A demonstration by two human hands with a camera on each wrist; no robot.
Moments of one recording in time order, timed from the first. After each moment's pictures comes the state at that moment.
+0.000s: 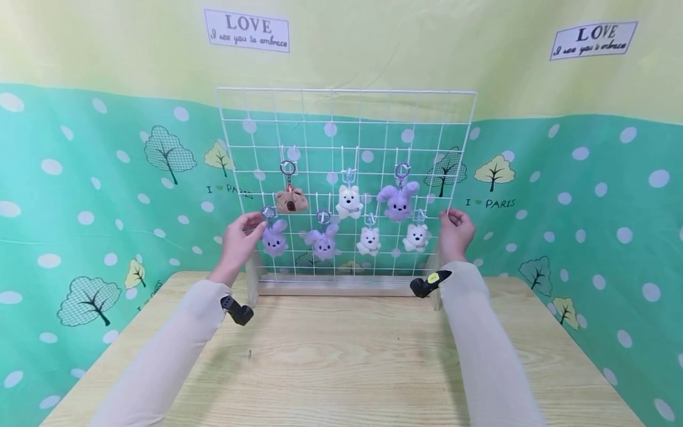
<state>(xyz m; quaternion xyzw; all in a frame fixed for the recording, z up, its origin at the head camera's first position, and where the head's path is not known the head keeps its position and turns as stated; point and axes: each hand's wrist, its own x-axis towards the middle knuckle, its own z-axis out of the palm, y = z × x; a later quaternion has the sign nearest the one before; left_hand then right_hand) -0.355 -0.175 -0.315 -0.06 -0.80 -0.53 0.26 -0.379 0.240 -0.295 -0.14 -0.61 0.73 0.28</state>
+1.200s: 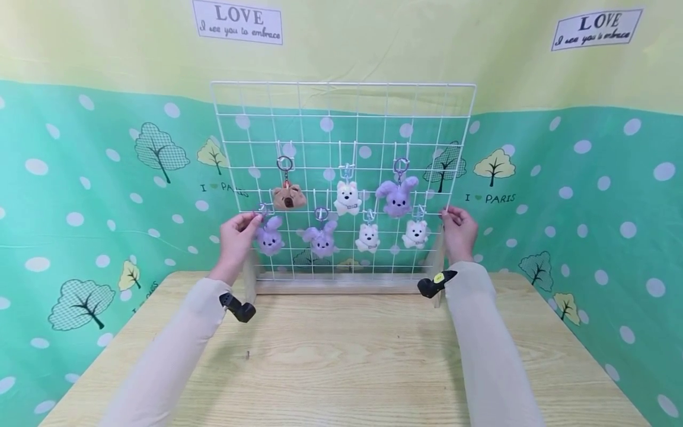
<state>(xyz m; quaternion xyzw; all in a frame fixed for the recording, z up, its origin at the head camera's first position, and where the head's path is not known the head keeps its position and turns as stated) -0.366 -0.171 -0.323 -0.04 -0.72 -0.63 0.28 -0.383 0.258 -0.306 -0.10 -0.66 0.71 0.23</state>
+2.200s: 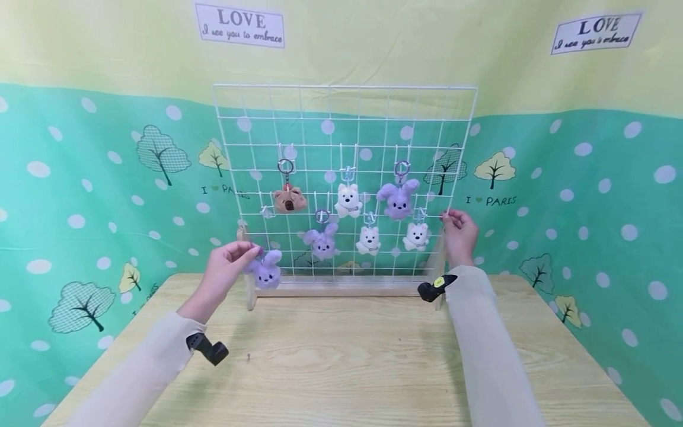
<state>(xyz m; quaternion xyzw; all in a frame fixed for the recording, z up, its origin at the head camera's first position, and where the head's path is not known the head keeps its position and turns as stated) -0.306 -0.187 -0.335 -0.09 -0.78 -0.60 0.15 -0.382 0.258 -0.307 -0.09 -0.65 0.72 0.23</state>
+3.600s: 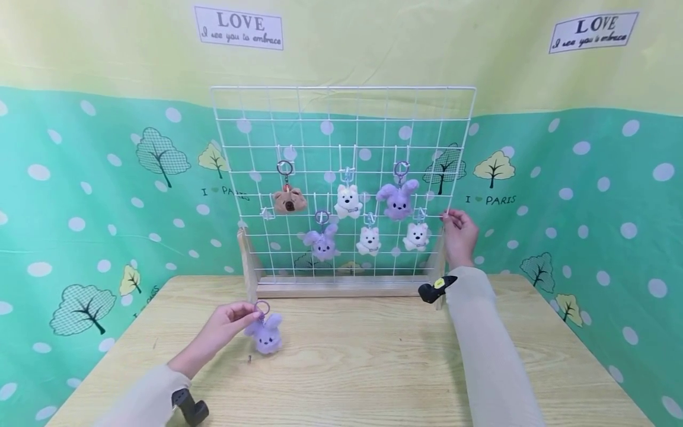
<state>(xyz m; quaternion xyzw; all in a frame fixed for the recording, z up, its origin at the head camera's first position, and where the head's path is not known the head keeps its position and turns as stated) -0.265 -0.207 -0.428 -0.14 -0.80 -0.59 0.02 -0.382 0.257 -0.312 -0.08 -0.65 0.72 0.25</state>
